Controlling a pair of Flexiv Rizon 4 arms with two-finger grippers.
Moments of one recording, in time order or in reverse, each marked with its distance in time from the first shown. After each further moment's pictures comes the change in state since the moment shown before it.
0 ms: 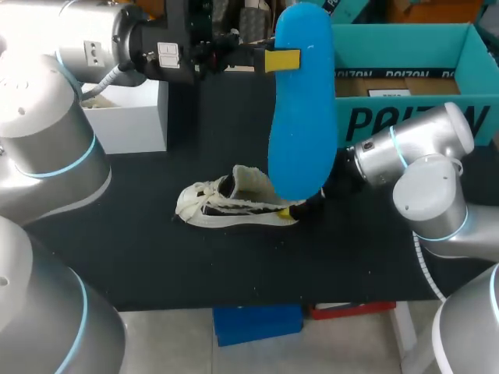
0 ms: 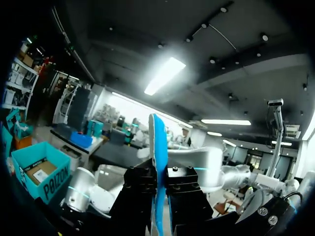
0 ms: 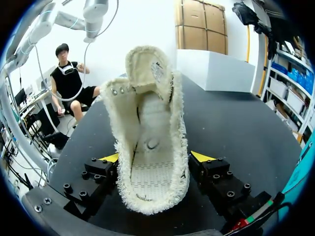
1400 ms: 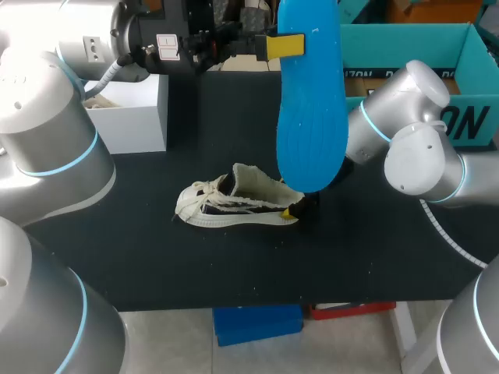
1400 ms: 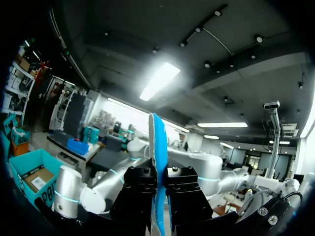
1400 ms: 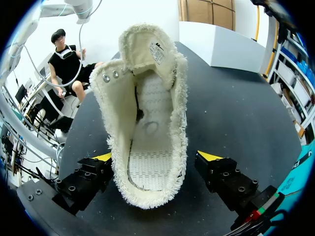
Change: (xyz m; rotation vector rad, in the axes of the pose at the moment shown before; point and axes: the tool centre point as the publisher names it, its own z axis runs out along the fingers) left arm 0.013 -0.015 0.007 0.039 0.024 0.036; right arm -0.005 -0.008 -0.008 0.313 0.042 0.029
